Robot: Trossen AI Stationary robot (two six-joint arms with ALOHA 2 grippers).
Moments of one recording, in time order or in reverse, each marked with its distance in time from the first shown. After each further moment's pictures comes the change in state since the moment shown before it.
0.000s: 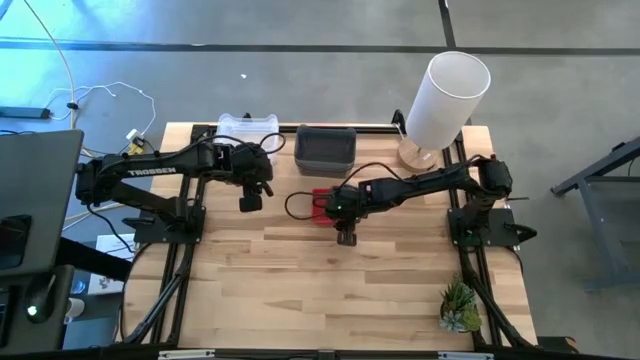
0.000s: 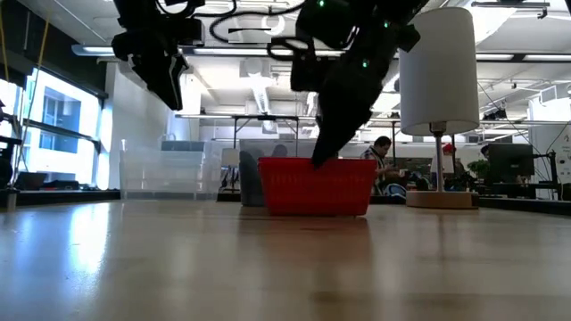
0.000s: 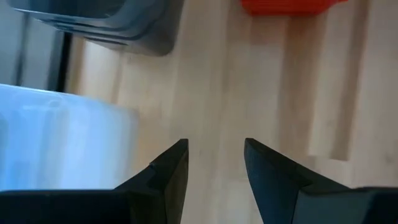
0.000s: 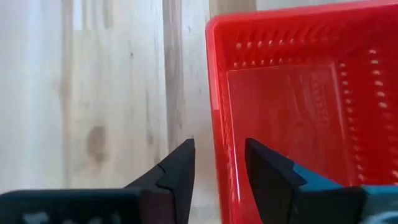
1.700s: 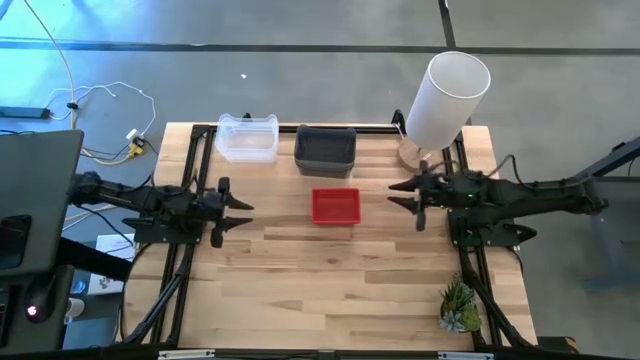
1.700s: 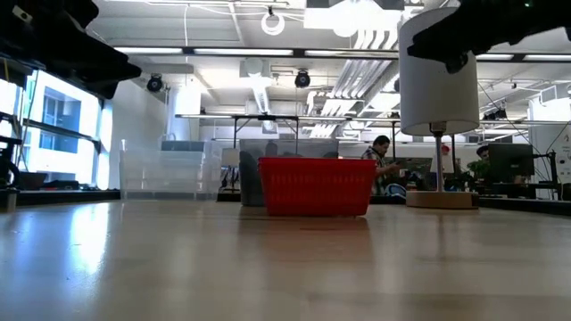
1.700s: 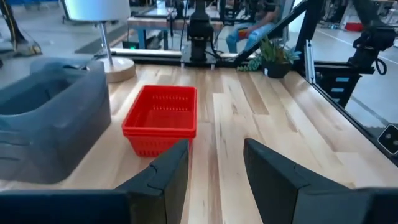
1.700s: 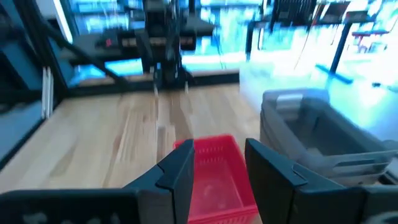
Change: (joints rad) left arm -0.442 -0.981 -0.846 0.793 -0.030 -0.259; right arm 0.011 -1.211 -0.774 0.429 0.186 -0.008
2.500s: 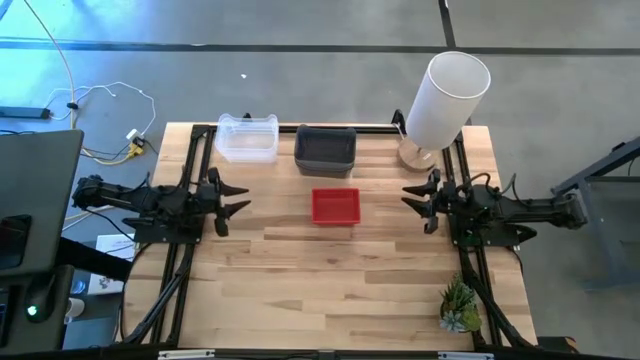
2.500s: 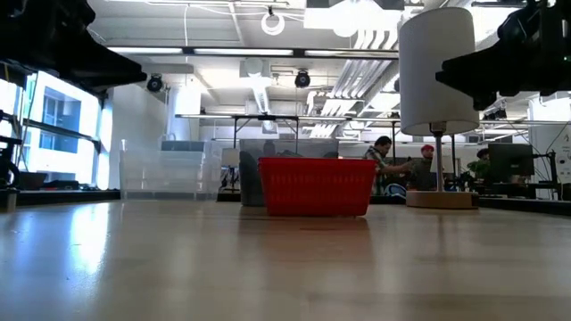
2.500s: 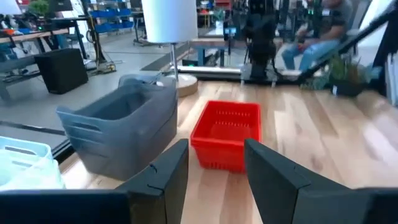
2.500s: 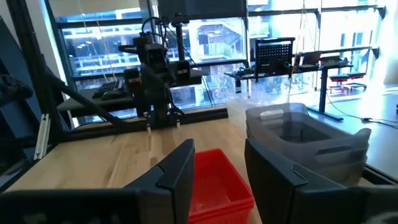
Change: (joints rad) left arm 0.001 -0.110 -0.032 -0.004 -0.263 0.058; right arm 0.000 -0.524 -0.432 0.202 0.056 0.015
